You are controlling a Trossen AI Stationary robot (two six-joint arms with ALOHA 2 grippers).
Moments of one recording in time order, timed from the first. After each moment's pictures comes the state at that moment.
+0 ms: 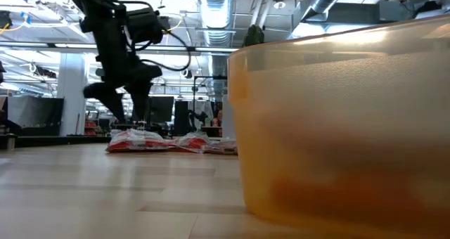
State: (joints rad) left arm 0.46 1.29 0.74 -0.56 -0.07 -0.68; right arm 0.39 0.99 1.28 -1.14 0.61 0.65
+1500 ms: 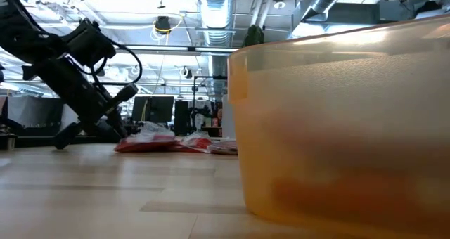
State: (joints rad) left arm 0.37 1.17 0.12 0.36 -0.27 -1.29; right arm 0.28 0.99 1.28 -1.11 0.60 0.59
